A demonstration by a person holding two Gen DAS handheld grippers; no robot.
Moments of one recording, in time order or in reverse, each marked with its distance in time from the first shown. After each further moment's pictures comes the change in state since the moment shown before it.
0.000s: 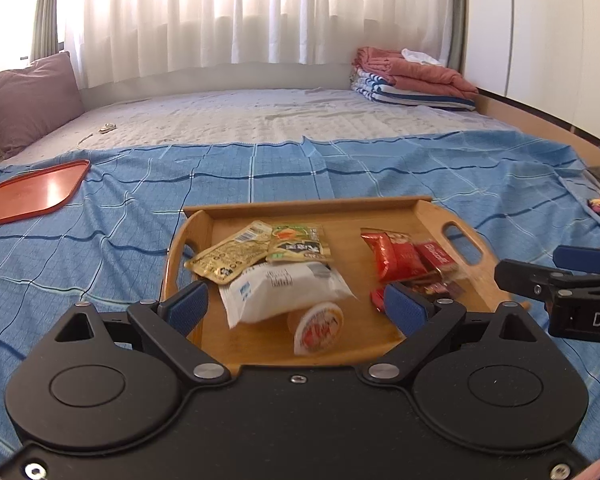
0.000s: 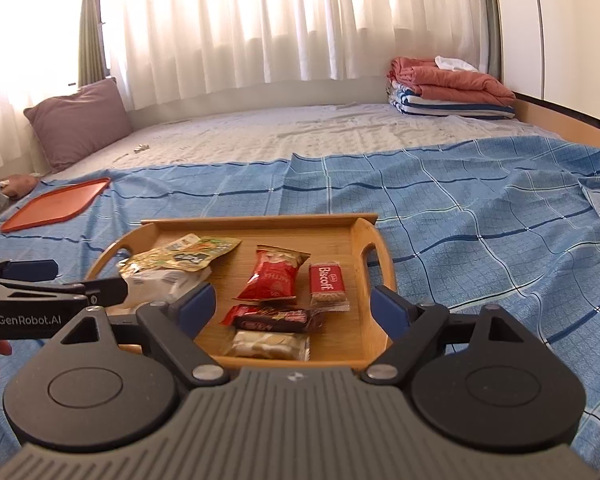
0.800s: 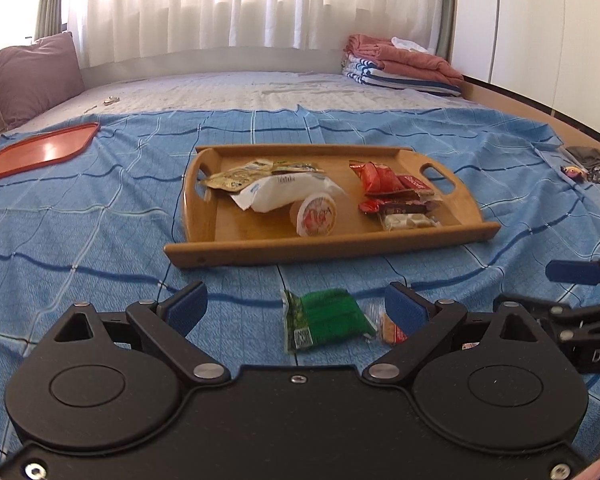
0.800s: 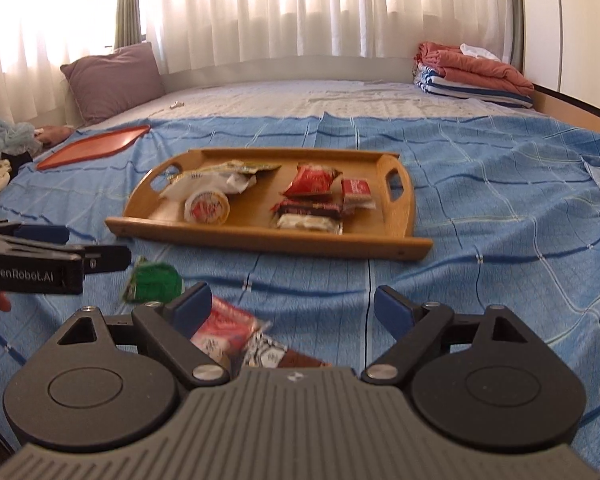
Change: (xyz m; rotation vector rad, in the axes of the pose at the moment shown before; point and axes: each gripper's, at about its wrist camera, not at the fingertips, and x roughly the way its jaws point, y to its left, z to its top) left arm -0.059 0.013 -0.086 -0.018 0.033 -0.034; right arm -0.059 0.018 -0.085 -0.083 0.076 0.054
